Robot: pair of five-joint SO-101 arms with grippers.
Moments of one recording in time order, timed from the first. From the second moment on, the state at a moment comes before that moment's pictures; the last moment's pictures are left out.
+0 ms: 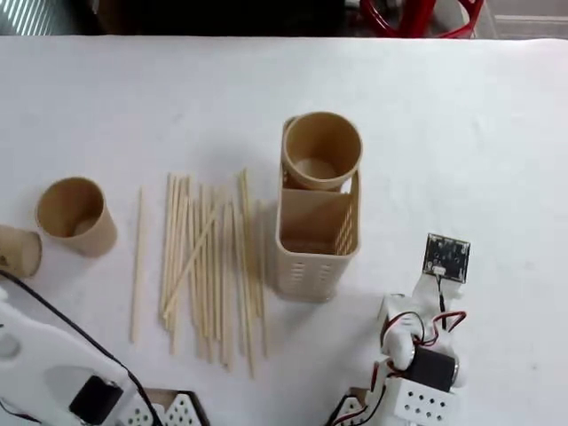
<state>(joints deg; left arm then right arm) -66.6 50.1 -56.1 102.2 -39.6 14.0 -102.6 96.4 72.4 4.4</state>
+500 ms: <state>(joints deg) -74.7 33.5 -22.9 101.9 -53.8 14.0 -102.6 96.4 72.4 4.4</state>
